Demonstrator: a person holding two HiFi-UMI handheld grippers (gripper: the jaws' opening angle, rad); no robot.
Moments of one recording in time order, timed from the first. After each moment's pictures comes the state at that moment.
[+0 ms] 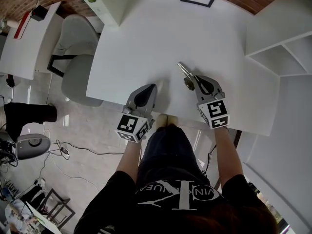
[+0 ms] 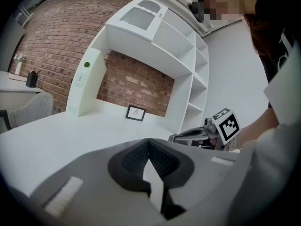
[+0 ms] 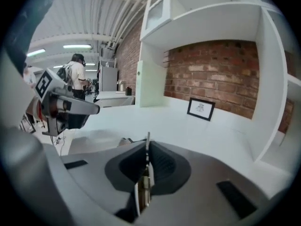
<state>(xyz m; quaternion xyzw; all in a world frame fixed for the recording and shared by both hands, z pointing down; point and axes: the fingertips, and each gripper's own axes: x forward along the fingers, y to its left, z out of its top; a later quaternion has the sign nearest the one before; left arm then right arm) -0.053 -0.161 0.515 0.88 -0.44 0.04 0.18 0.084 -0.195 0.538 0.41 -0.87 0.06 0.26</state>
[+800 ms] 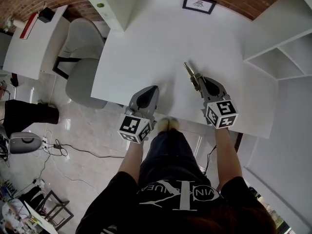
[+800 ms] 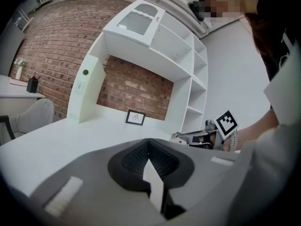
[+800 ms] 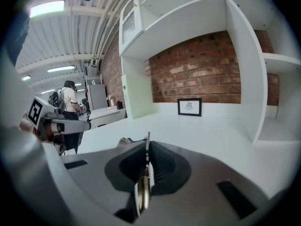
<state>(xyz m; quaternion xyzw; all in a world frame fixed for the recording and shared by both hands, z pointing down) -0.055 -0.156 0.494 0.88 -0.45 0.03 0.16 0.106 -0.200 0.512 0.46 -0.86 0.14 0.16</state>
